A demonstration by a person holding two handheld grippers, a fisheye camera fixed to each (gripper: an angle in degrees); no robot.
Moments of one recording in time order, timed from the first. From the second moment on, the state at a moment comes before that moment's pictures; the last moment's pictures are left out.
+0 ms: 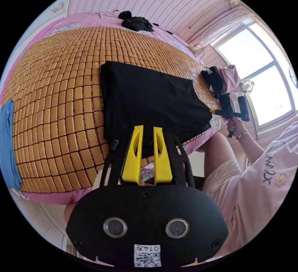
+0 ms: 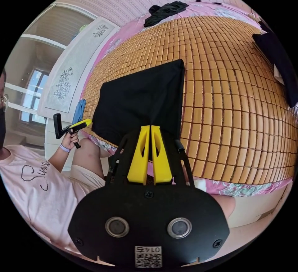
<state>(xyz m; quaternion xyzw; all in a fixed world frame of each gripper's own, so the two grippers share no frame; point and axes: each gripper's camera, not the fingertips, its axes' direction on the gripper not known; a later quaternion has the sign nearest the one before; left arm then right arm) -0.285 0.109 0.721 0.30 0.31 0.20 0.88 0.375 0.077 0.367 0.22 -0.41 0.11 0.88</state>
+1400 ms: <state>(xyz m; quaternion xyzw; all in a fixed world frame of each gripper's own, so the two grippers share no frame) -0.152 0.167 0.752 0.36 0.17 0.25 0.88 0.240 -0.070 0.348 0.14 -0.18 -0.03 0.97</state>
